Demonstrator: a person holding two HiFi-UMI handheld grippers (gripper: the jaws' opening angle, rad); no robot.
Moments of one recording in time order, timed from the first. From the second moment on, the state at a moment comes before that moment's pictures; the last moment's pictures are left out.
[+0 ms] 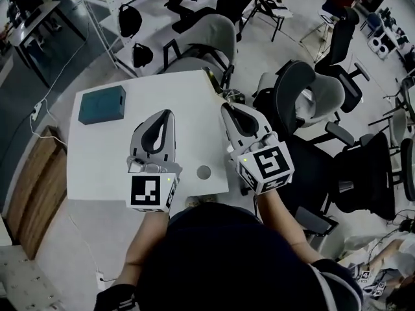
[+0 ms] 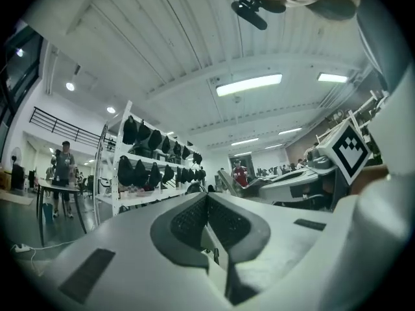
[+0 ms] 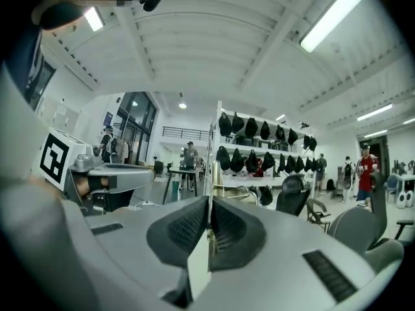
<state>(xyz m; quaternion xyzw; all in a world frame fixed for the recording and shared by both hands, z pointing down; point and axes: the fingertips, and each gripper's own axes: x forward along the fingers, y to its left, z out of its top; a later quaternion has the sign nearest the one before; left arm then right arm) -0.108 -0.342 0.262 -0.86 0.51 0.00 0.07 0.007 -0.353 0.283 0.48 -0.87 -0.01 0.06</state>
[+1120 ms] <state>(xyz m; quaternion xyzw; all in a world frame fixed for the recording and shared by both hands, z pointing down) -0.086 -0.344 0.234 -0.85 0.51 0.00 0.08 0.035 -0.343 0.213 0.54 -0.83 -0.14 -0.03</state>
